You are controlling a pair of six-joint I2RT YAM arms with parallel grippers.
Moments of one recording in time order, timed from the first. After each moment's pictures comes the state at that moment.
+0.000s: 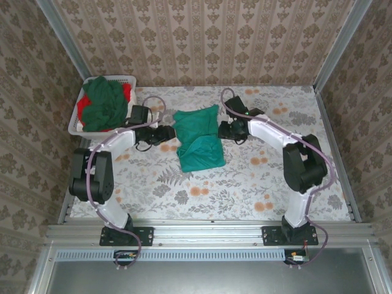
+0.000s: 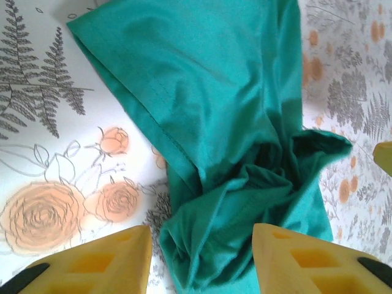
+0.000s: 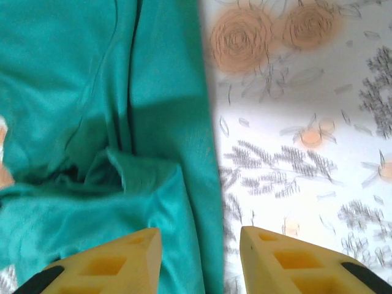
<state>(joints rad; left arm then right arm) -0.25 1.67 1.07 -0.37 0.56 -0.39 0.42 1.84 1.39 -0.64 -0.08 0.52</state>
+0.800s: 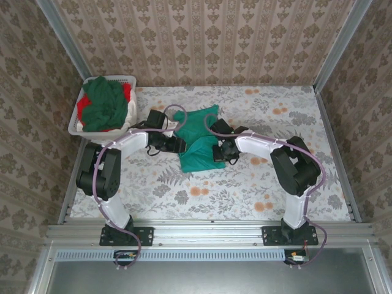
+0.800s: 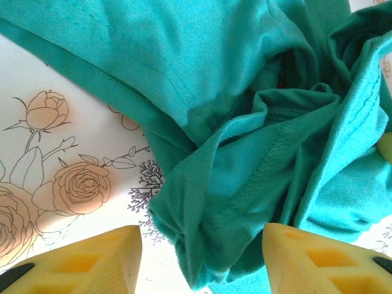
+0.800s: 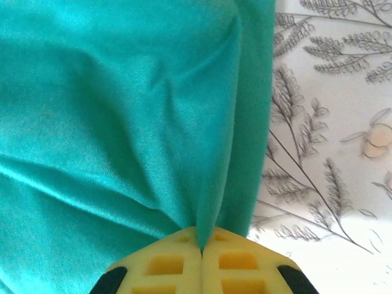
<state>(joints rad) -0.38 1.76 1.11 -0.47 0.44 -0.11 0.57 1.87 1.24 -0.63 0.01 0.47</state>
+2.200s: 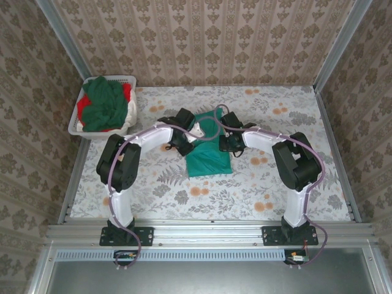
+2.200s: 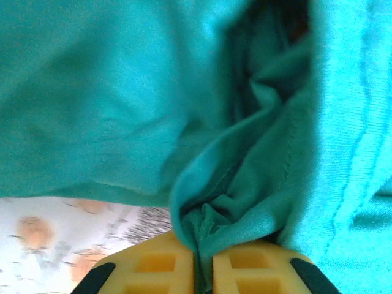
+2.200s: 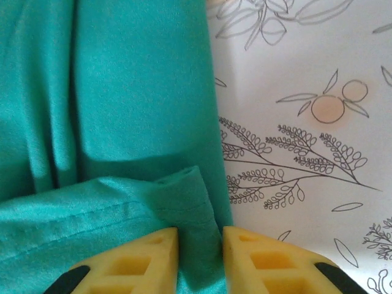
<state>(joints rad) -0.59 1.95 1.41 -0.70 0.07 0.42 0.46 1.93 1.24 -0.46 0.01 0.48</state>
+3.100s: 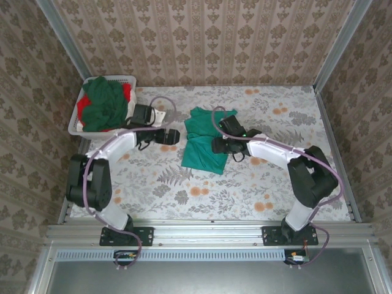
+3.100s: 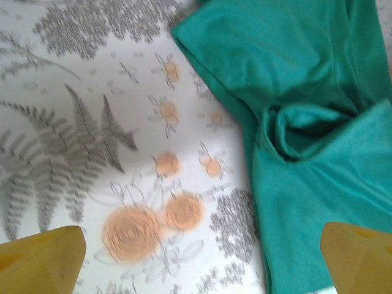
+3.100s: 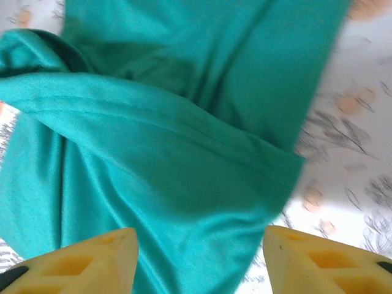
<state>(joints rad) -0.30 1.60 1.06 -0.40 0.34 -0.04 0.56 1.73 1.15 -0.40 0.04 0.39</state>
